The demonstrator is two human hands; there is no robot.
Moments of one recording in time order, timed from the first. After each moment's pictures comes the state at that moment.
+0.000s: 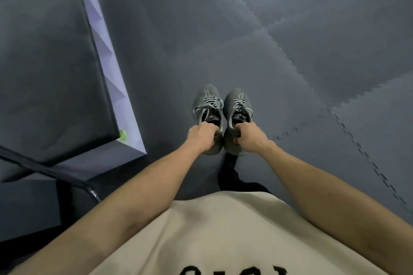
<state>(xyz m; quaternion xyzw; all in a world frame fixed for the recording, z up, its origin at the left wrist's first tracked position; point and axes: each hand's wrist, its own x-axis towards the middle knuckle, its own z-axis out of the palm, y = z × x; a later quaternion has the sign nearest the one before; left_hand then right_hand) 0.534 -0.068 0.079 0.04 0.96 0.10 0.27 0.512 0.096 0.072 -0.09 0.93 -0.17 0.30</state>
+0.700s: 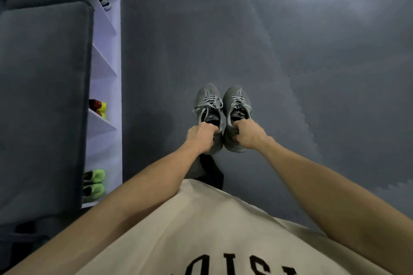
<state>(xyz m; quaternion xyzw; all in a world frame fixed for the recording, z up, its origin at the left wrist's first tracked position) 0.125 -0.090 0.078 -0.07 0.96 0.16 0.23 0.056 0.060 0.083 -0.21 0.93 -0.08 0.30</state>
